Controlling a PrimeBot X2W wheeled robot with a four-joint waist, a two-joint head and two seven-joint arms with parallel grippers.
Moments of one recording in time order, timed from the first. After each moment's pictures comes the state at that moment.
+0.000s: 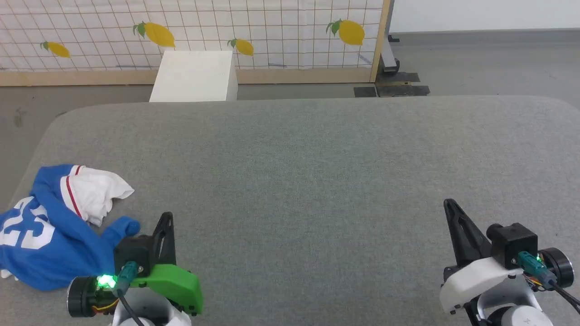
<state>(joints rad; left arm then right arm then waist) 0.01 0.05 0.00 0.00 -0.01 0.00 0.00 0.02 -0.05 0.00 0.00 0.01 0.13 0.00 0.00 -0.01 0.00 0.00</state>
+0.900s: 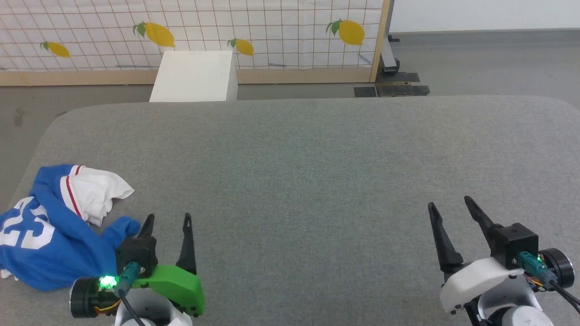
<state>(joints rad) 0.02 0.05 -0.01 0.01 -0.02 0.00 0.00 0.02 -0.05 0.00 0.00 0.01 0.13 0.00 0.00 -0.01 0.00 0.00</state>
